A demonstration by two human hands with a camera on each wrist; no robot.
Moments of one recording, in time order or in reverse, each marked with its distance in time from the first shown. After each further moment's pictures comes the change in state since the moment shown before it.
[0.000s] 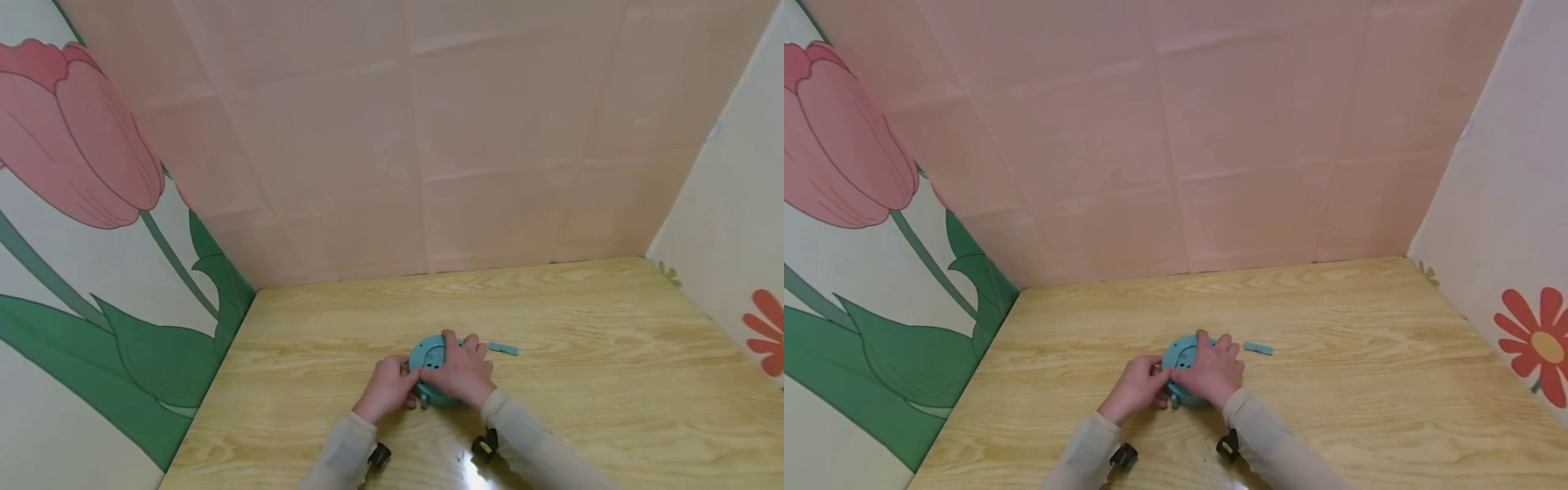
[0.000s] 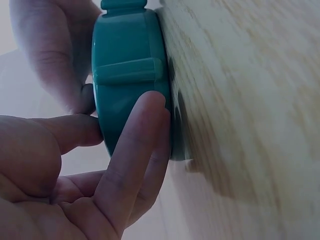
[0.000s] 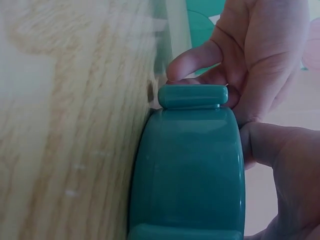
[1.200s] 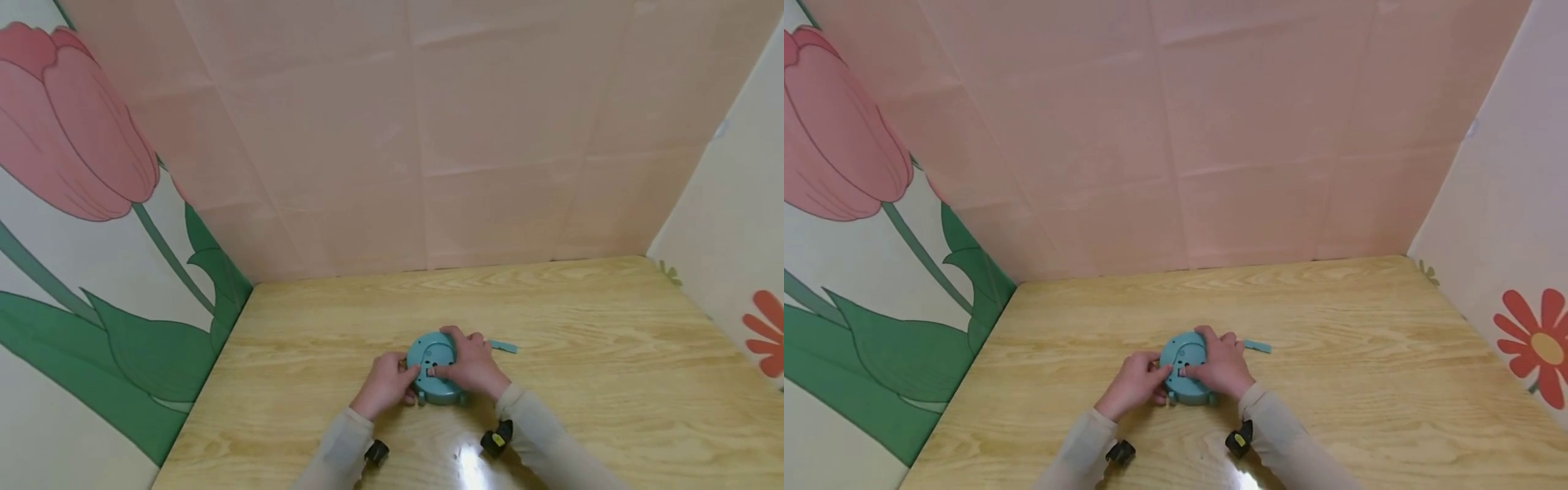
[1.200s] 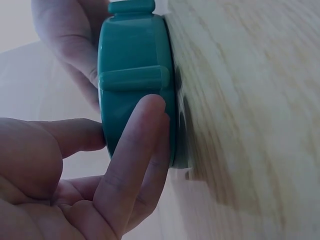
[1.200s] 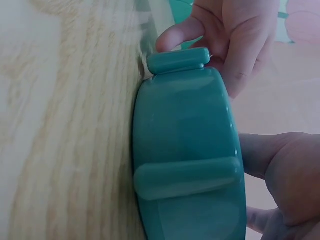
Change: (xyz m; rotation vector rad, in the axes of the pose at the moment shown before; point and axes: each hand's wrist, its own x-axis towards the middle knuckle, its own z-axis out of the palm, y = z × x) left_hand 0.001 0.000 -0.001 -0.014 -0.010 0.000; right_hand 0.011 0.024 -0.016 0.152 -0.121 -0.080
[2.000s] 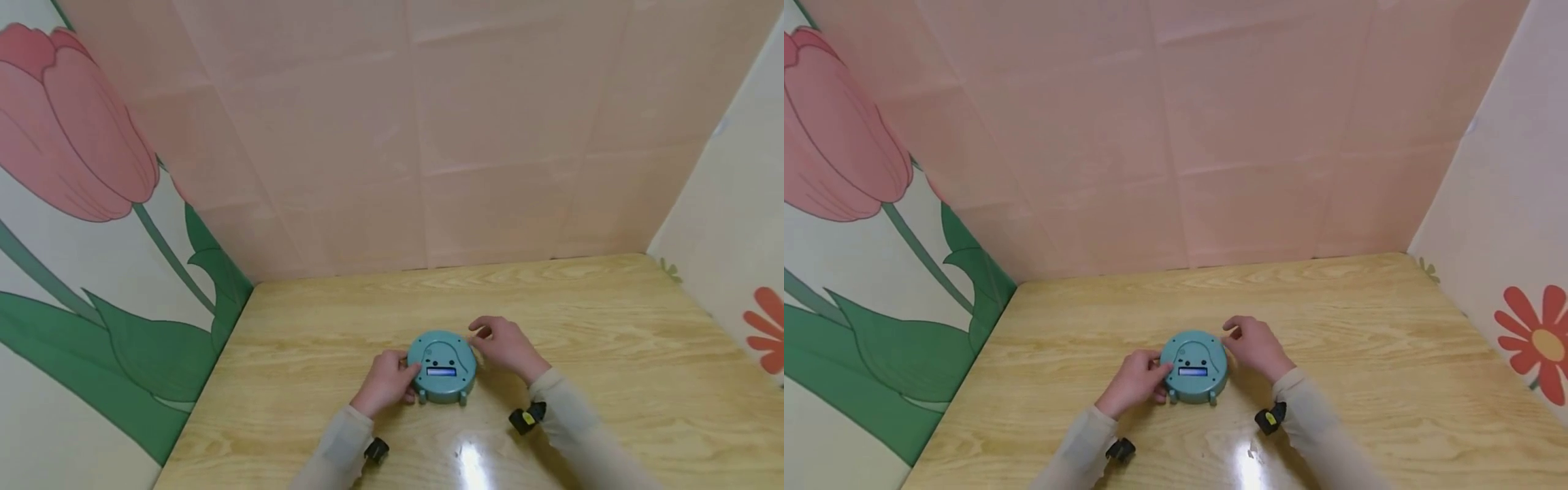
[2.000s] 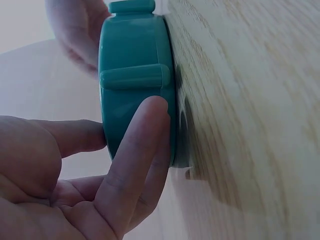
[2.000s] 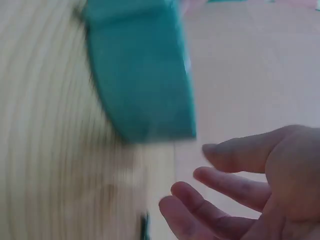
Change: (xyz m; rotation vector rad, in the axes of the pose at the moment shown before) left_hand -0.001 0.002 0.000 -0.013 0.011 -0.021; right_hand 0.015 0.035 -0.050 0.013 -0.022 -0.073
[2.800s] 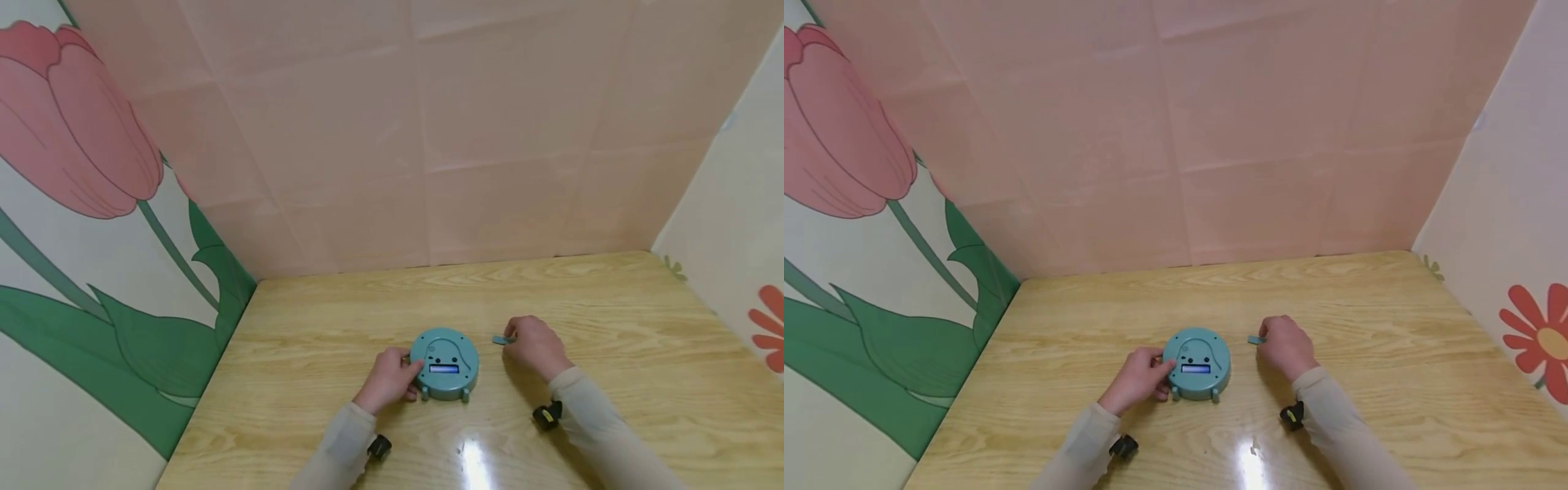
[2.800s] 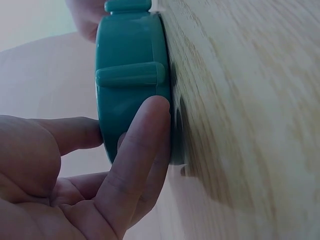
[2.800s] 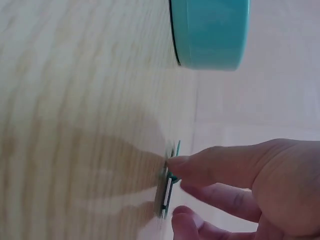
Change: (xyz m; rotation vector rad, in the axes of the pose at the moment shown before) left_hand 0.002 -0.002 0.001 -0.002 0.000 -0.014; right_hand -0.006 0.035 -0.025 -0.249 0.046 0.048
